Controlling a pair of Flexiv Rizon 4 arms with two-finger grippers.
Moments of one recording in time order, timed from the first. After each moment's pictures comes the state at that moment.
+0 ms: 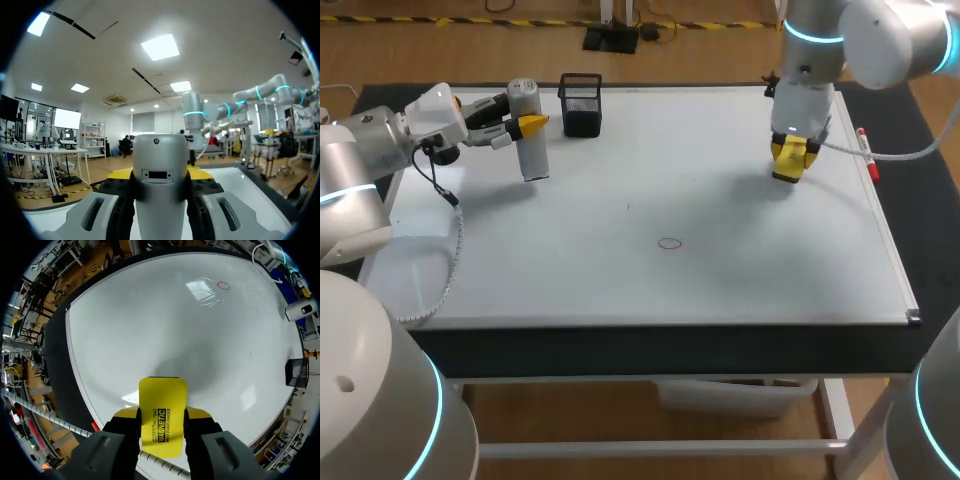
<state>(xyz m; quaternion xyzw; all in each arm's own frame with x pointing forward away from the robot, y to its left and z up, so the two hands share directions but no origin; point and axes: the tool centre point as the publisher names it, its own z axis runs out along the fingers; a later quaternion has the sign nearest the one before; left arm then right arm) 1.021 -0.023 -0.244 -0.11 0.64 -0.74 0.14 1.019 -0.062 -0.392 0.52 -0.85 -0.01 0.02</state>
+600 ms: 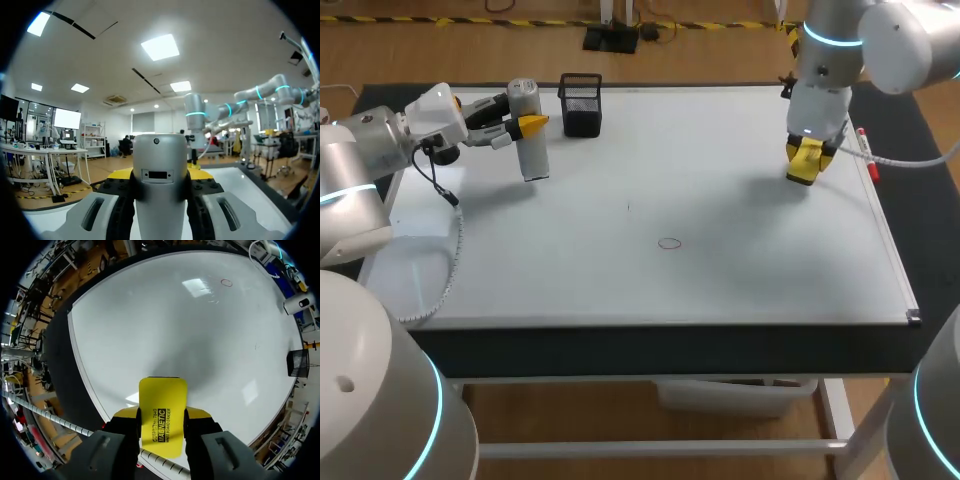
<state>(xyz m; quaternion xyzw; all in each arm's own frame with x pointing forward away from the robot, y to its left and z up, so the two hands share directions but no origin) 1.021 -0.023 -0.244 -0.11 0.64 -0.74 0.14 1.013 -0.084 -0.391 0.50 -0.87 0.00 0.02</state>
